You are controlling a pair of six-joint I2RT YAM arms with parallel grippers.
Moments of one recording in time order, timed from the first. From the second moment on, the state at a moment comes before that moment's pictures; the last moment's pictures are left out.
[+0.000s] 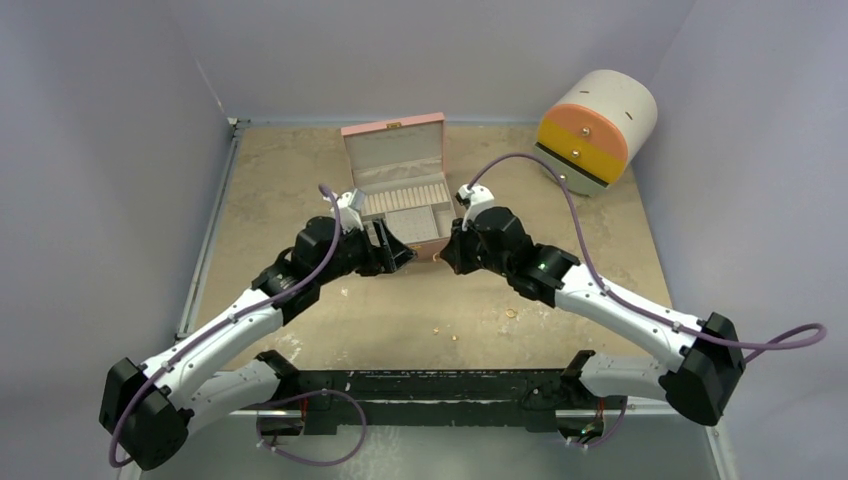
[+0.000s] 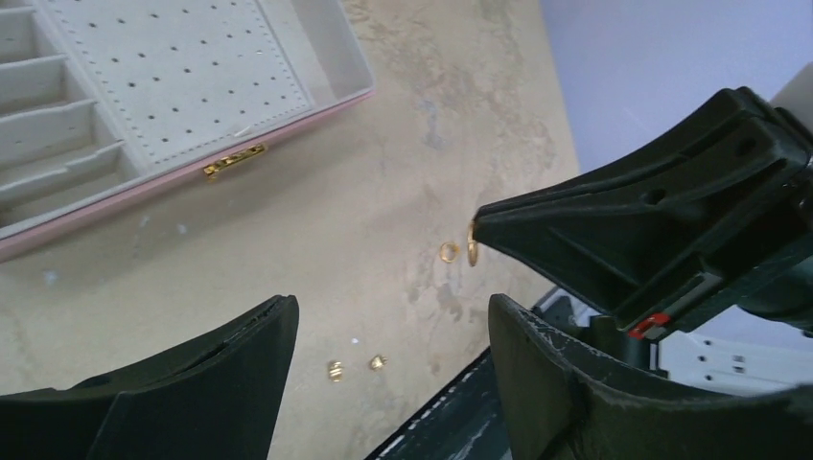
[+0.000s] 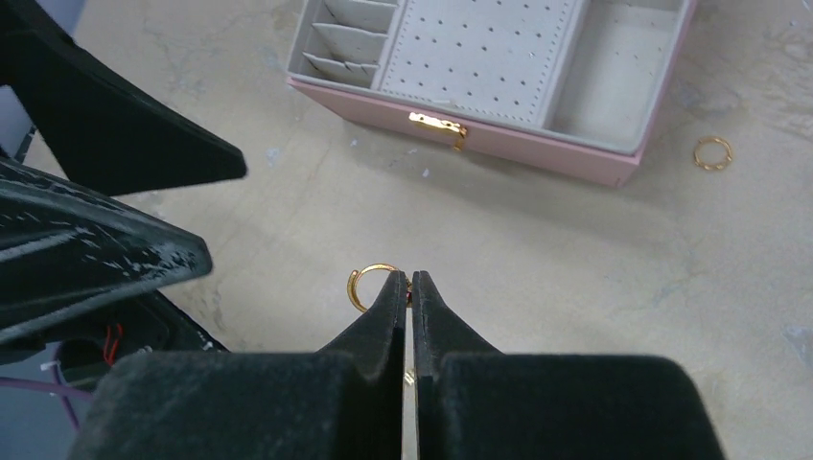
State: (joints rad) left arm -0.65 0.96 0.70 -0.15 0.13 -0.76; right arm 0.83 1.16 0.89 -0.29 0.09 0.46
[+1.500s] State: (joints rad) left arm -0.52 1.02 0.51 0.33 0.46 -1.17; right arm 0.93 1.30 1.07 -0.31 0.09 0.45
